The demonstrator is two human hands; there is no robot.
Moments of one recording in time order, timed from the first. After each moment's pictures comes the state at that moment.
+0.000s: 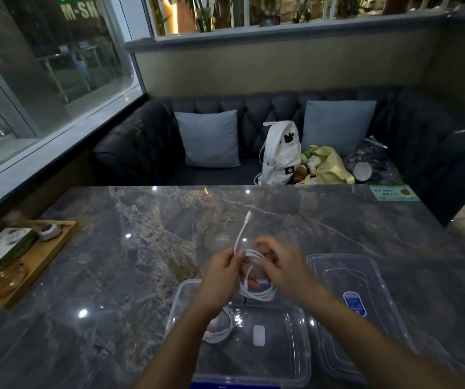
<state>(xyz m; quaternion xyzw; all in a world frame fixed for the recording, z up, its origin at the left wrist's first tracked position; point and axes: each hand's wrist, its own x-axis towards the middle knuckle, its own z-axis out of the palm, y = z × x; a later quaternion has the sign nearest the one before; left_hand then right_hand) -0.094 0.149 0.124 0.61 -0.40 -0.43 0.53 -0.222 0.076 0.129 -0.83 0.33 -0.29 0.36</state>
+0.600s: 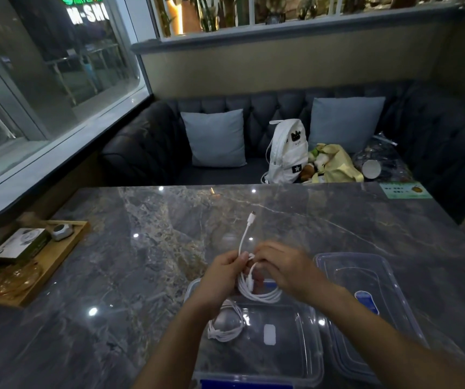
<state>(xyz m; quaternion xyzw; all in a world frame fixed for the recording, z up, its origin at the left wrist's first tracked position) -0.080 0.157 0.129 0.61 -0.34 -0.51 0.51 -0.216 0.078 0.134 -0.92 0.18 -0.30 0.18</state>
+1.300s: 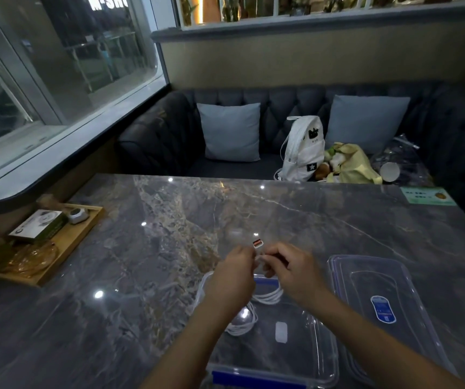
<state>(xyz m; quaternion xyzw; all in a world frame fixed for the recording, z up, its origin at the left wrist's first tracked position) -0.069 0.163 0.121 0.77 -0.58 -0.12 0.25 -0.187 0.095 0.115 -0.80 0.30 -0.35 0.38</state>
